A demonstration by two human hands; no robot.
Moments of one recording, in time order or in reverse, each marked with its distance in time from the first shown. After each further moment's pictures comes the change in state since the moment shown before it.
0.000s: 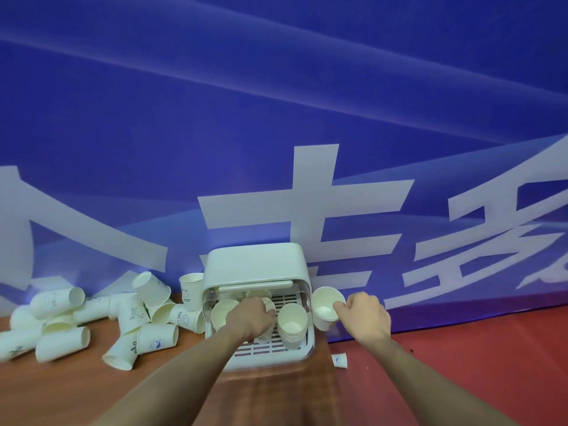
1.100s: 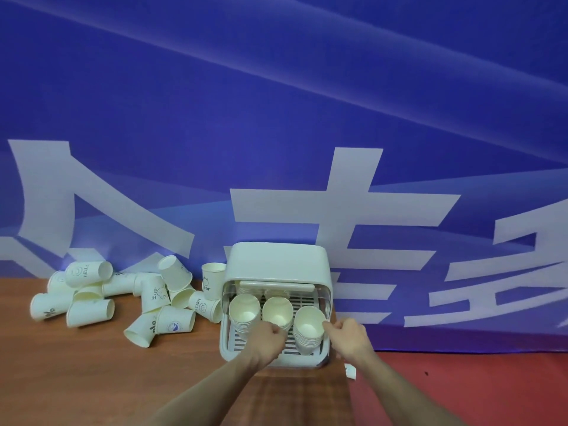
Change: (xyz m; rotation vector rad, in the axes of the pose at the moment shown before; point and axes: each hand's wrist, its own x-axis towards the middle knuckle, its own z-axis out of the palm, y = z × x) left_hand -0.001 -0.028 0.070 -0.786 -0.054 -0.235; right_hand 0.007 -0.021 0.063 0.237 -0.361 0.073
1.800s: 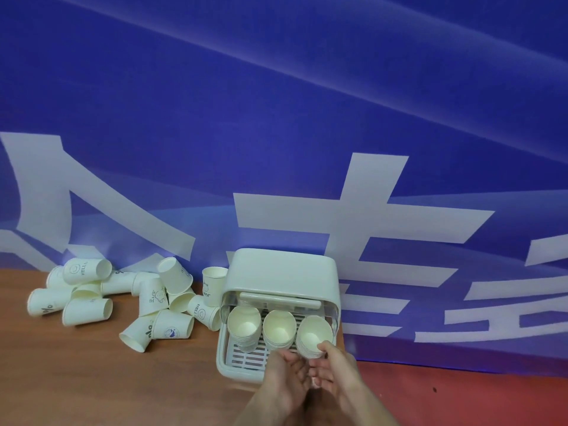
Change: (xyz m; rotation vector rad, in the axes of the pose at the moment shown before) left_hand -0.007 0.014 0.053 -1.336 -0.172 -0.392; right_hand 0.012 0.001 0.041 0.833 -0.200 0.295
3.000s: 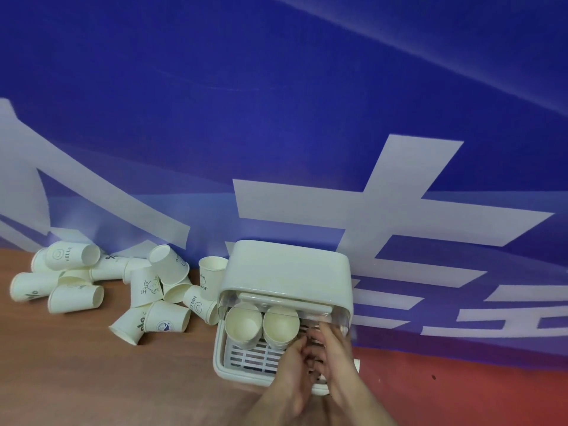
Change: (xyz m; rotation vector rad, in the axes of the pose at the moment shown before) left_hand 0.048 0.002 0.013 0.037 0.103 0.053; right_hand 0.041 -0.005 0.030 0.160 -0.019 -0.101
